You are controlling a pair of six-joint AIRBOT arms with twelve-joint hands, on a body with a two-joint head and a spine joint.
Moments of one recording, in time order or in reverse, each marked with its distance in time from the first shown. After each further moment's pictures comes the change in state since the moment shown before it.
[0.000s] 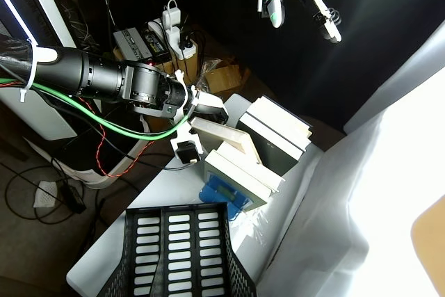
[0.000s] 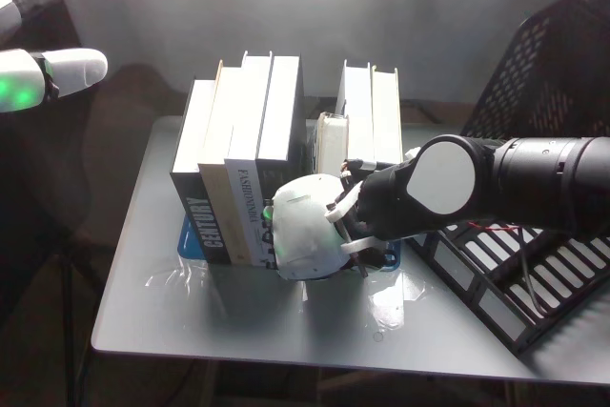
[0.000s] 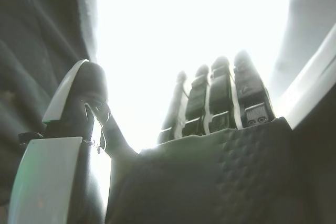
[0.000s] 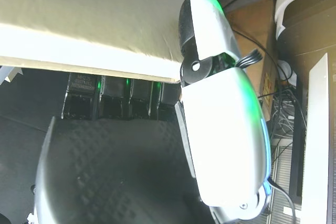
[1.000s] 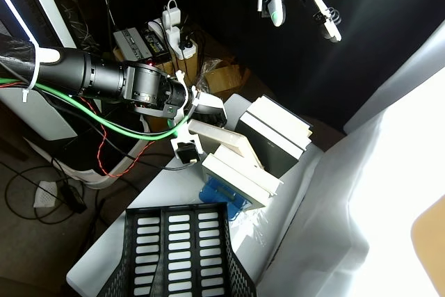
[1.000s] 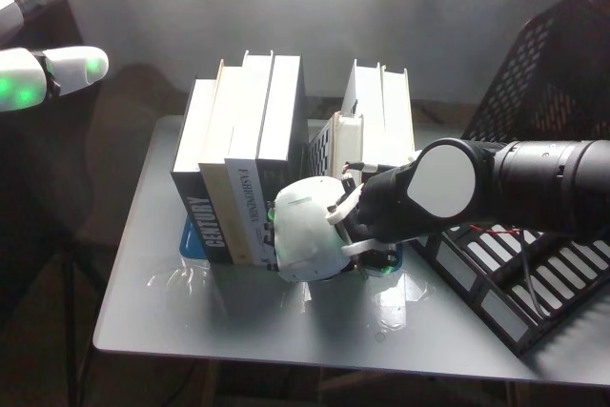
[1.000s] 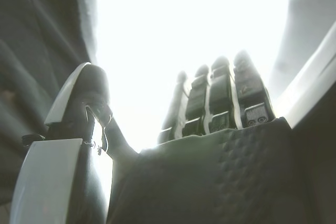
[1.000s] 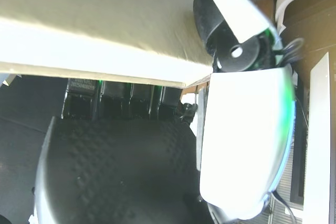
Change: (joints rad) left arm -0.003 -0.002 0.000 0.003 -0.001 0.000; right arm -0.003 0.000 -0.004 -0.005 -0.003 0.012
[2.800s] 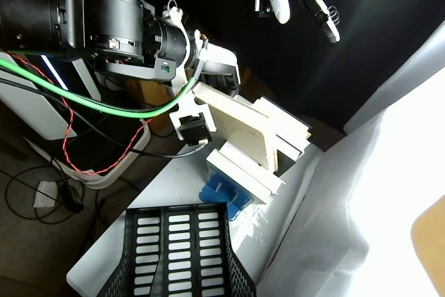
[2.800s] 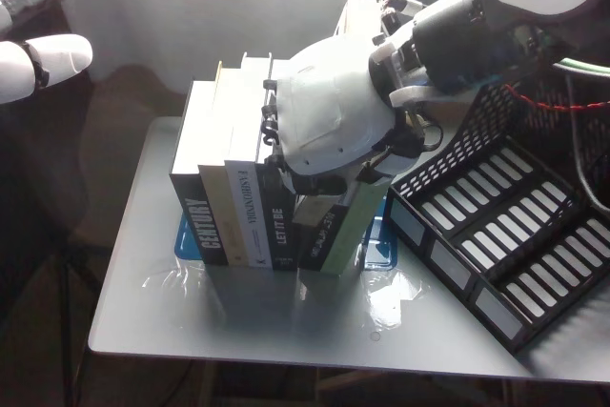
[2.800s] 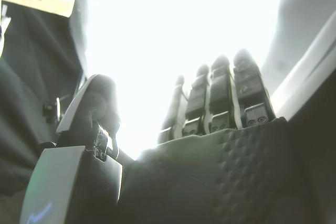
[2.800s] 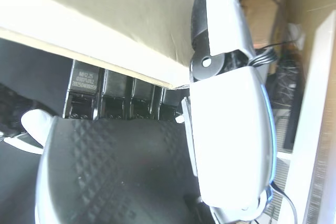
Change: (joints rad) left arm 0.023 0.023 -0.036 -0.074 0.019 0.000; right arm 0.315 0.260 -0.204 0.071 0.303 0.032
